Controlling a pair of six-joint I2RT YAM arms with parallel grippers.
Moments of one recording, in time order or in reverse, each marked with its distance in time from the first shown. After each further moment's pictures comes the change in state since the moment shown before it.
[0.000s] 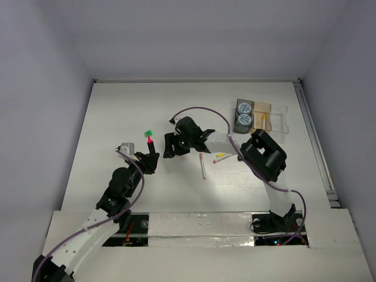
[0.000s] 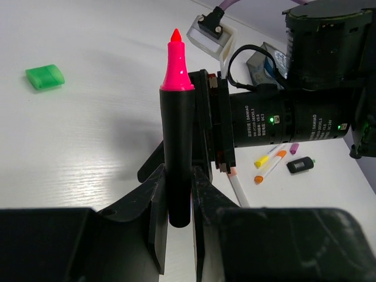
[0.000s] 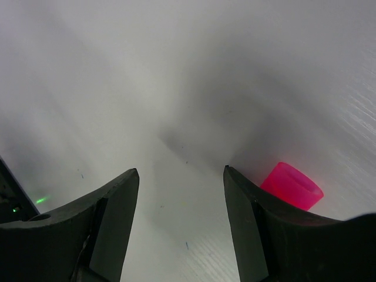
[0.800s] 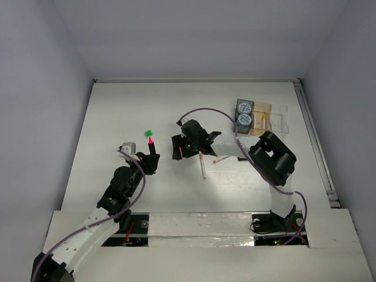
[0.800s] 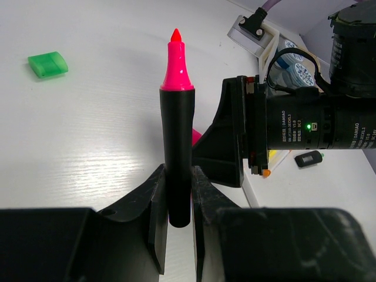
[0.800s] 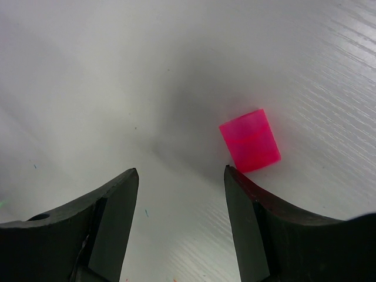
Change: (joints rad) left arm 0.000 0.042 0.002 -0.006 -0.002 0.000; right arm 0.002 -0.107 -0.114 -0.056 0.164 -0.040
